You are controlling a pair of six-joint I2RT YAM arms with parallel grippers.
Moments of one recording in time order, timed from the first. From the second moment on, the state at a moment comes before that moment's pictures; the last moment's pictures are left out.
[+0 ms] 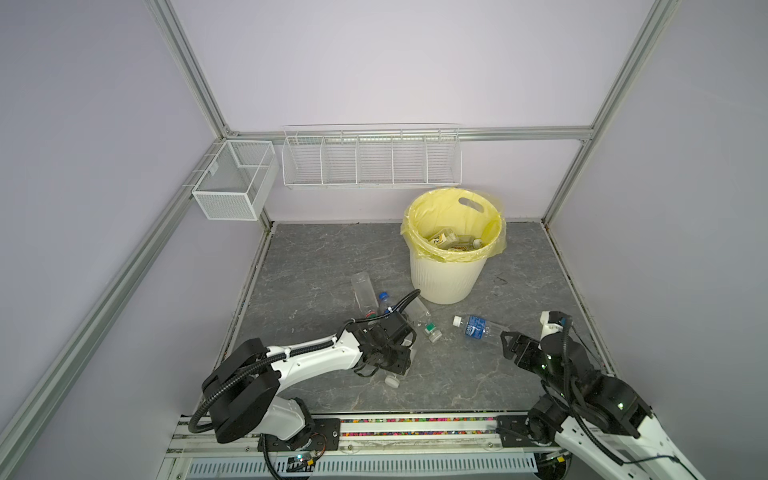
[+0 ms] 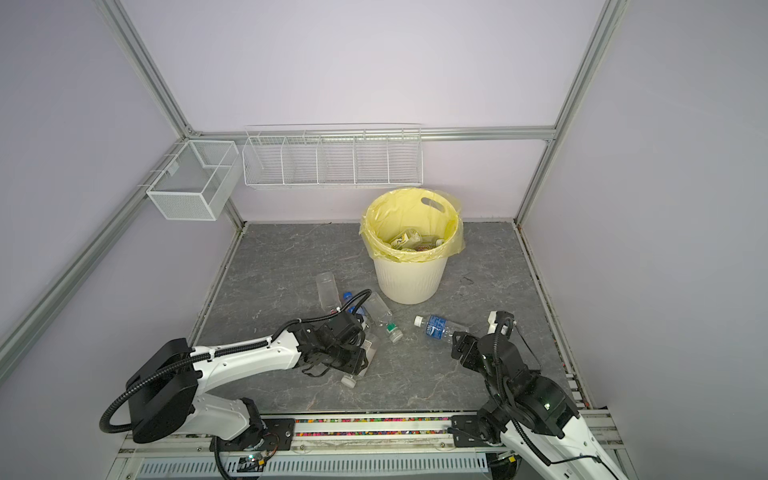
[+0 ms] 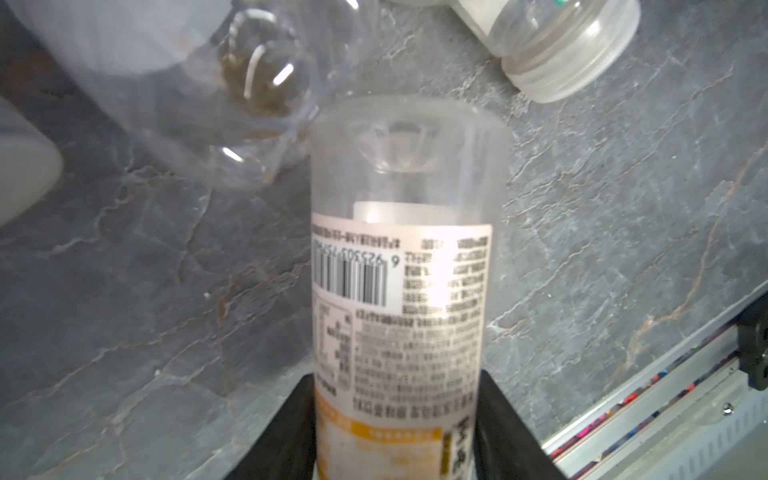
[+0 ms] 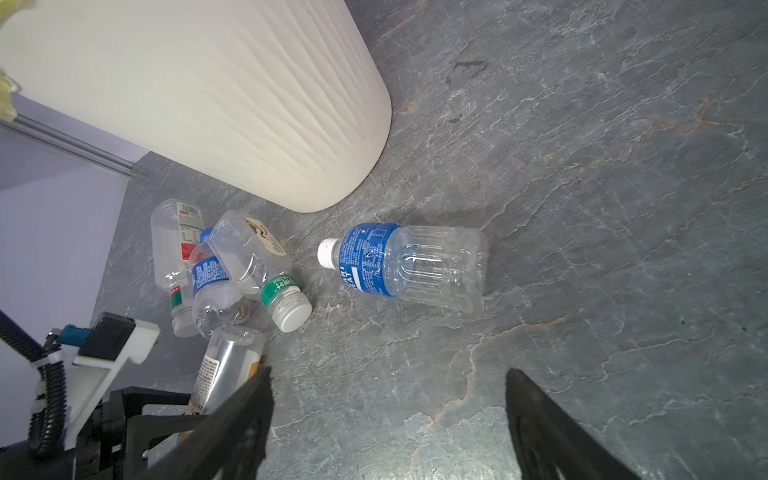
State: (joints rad) left arm -1.01 1.43 0.78 -0.52 0.08 -0.60; right arm 0.66 0.35 0.61 -0.96 0.33 0.88
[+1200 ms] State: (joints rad) left arm -1.01 1.10 0.88 -0.54 0.12 -0.60; right arm 0.66 0.32 0.61 -0.99 0.34 0.91
